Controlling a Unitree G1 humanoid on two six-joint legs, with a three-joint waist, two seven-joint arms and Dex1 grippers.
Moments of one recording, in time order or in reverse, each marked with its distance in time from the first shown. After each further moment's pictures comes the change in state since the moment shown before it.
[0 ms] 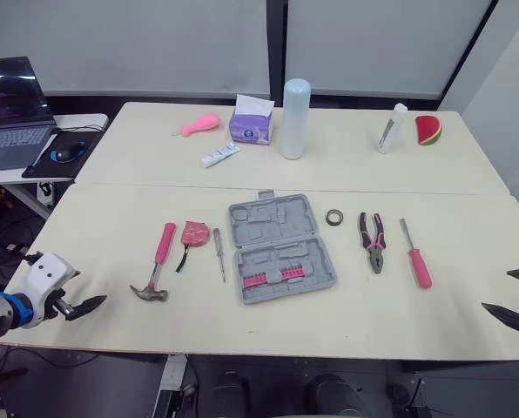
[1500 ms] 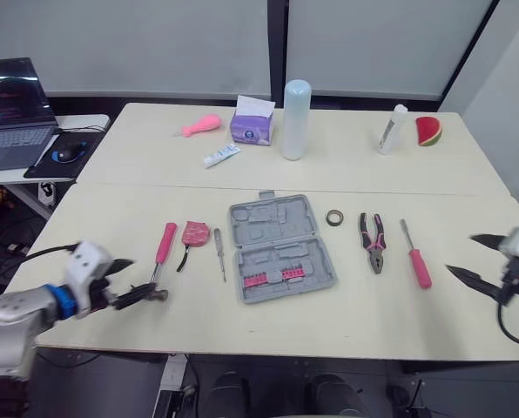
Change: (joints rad) left arm 0.154 -0.168 -0.027 -0.774 -0.234 0.460 -0.005; right arm -0.285 0.017 0.247 -0.261 0.042 0.181 -0.165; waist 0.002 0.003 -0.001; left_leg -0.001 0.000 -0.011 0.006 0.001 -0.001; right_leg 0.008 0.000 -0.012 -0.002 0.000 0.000
